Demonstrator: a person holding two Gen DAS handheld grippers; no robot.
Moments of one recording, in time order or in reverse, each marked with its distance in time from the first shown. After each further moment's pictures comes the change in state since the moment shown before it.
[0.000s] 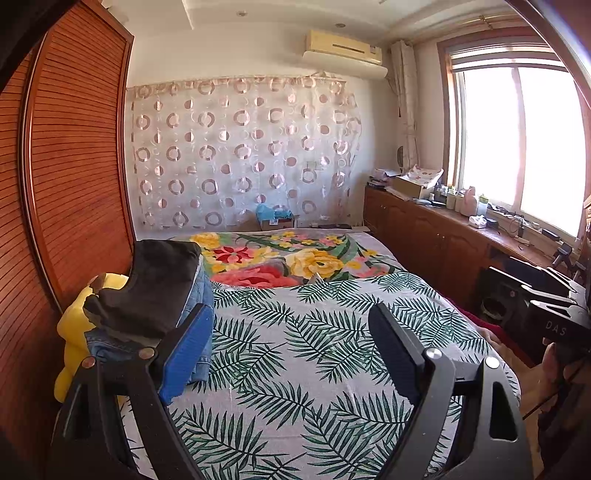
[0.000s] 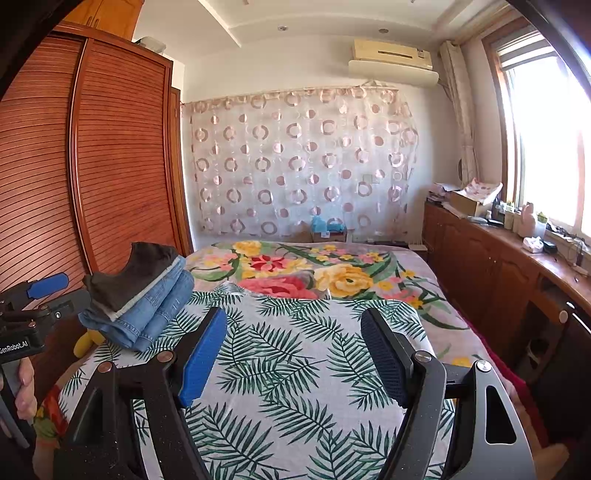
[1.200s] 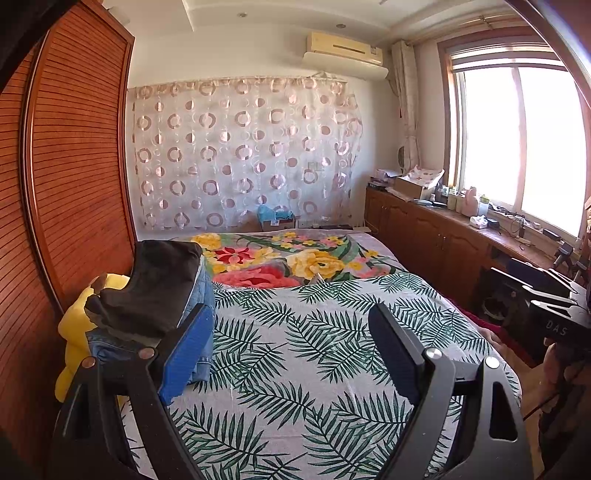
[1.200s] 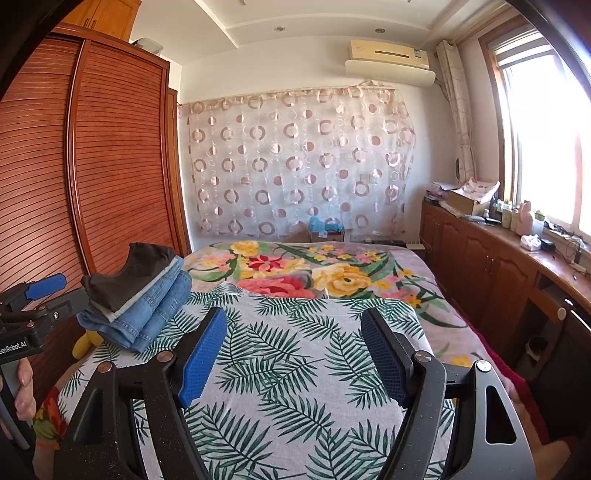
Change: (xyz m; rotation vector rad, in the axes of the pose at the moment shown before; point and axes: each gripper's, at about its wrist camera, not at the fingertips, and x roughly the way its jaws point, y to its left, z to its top) left arm -0.003 0.004 0.000 -0.003 -0.005 0.006; right arm -0.002 0.001 -0.005 0.001 -0.001 -0.005
